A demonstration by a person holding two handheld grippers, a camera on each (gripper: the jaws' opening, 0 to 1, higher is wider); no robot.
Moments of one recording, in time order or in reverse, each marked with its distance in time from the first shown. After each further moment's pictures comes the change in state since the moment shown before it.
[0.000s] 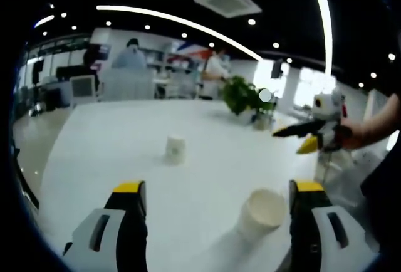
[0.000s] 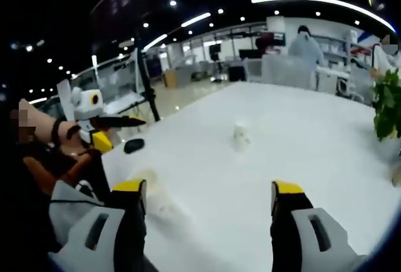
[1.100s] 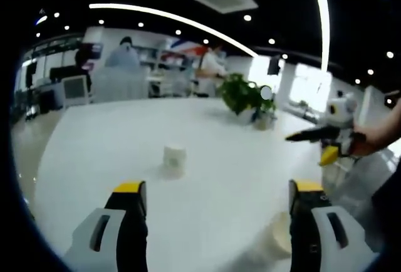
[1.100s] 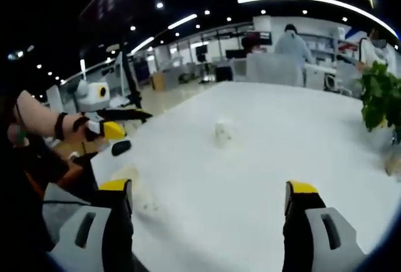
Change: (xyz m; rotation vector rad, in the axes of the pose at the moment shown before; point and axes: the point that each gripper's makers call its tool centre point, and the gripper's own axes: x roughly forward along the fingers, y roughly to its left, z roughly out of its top) left arm 0.064 0.025 0.012 0.031 0.046 -0.038; right arm -0.008 -0.030 -0.006 0.043 -0.012 -0.069
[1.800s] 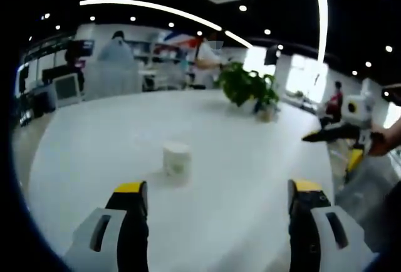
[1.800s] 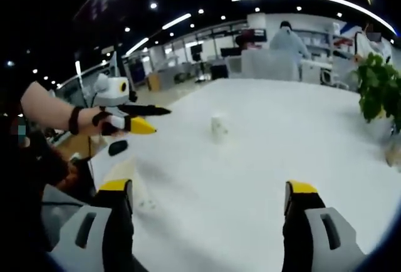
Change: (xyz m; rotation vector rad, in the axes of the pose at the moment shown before) left arm 0.058 0.024 -0.004 0.033 0.066 -0.020; right arm 0.007 -0.002 -0.019 0.042 0.022 -0.017
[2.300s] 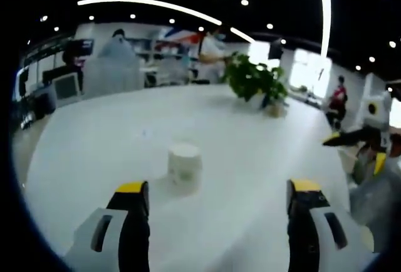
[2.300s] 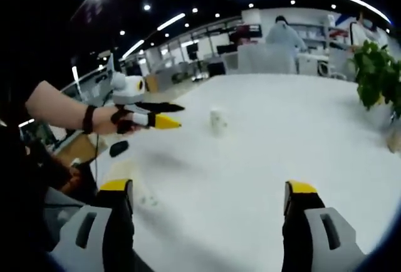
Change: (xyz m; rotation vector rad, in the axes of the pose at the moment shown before) left arm 0.038 0.020 -0.001 0.002 0.018 0.023; right arm -0.005 0.003 -0.012 0.038 0.006 -0.003
